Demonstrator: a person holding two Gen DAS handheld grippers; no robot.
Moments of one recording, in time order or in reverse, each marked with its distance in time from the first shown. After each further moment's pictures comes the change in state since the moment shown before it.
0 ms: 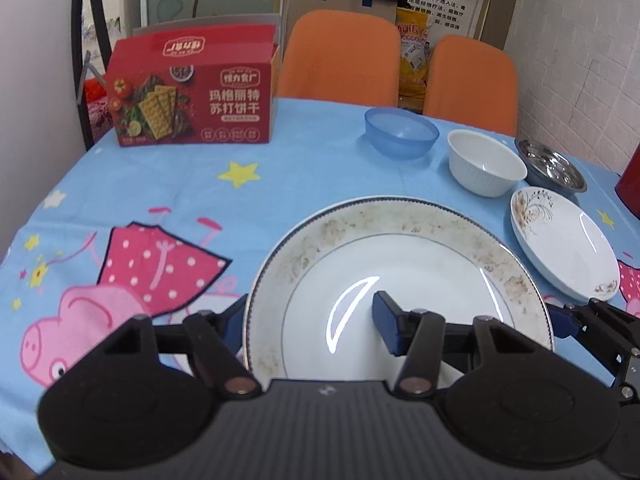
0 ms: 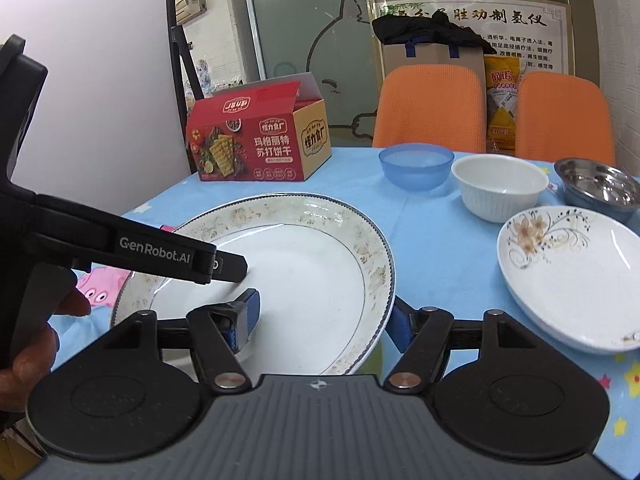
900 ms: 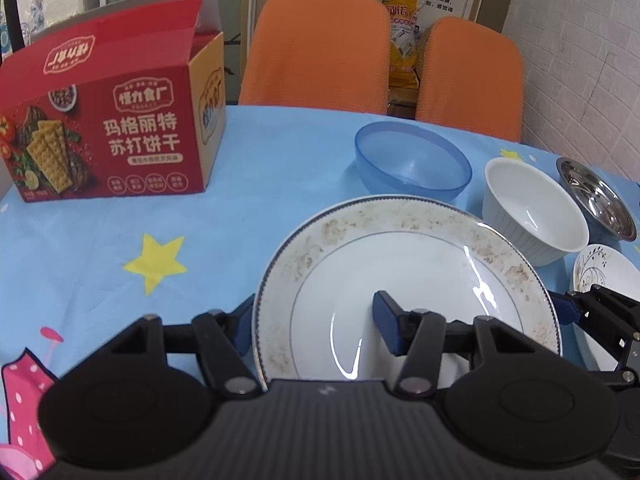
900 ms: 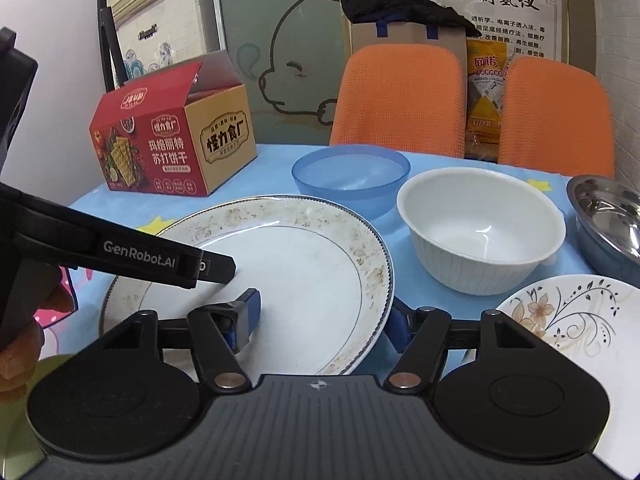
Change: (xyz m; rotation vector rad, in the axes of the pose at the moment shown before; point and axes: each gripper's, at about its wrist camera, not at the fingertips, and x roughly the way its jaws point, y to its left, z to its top) left arm 0.136 -0.014 0.097 0.034 0.033 -0.056; right arm 0.109 -0.078 0.054 -0.017 0.030 -0.080
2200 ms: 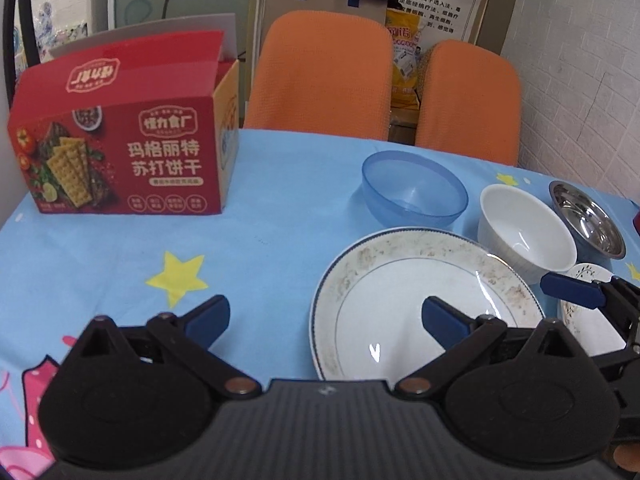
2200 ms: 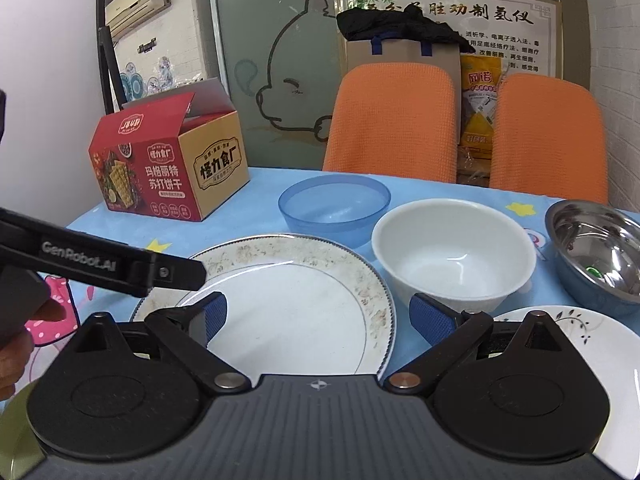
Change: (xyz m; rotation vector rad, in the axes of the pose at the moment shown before) left arm -0.015 0.006 0.002 -0.006 -0.046 -0.007; right arm -0.009 -0.008 0.011 -0.001 -0.025 0.000
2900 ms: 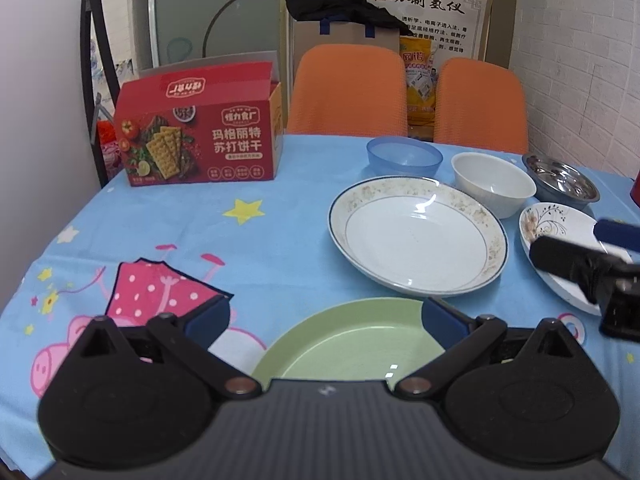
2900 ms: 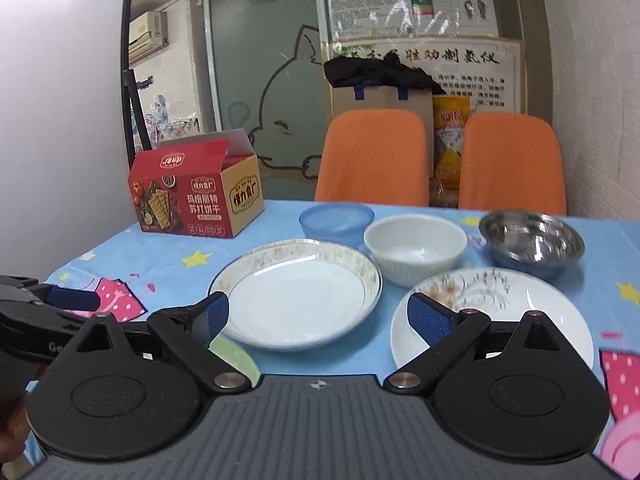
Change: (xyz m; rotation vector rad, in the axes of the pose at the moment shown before) left arm -0.110 -0.023 -0.090 0.023 -0.112 0.150; right arm -0.111 0.029 -0.021 0.002 -0.141 -0.057
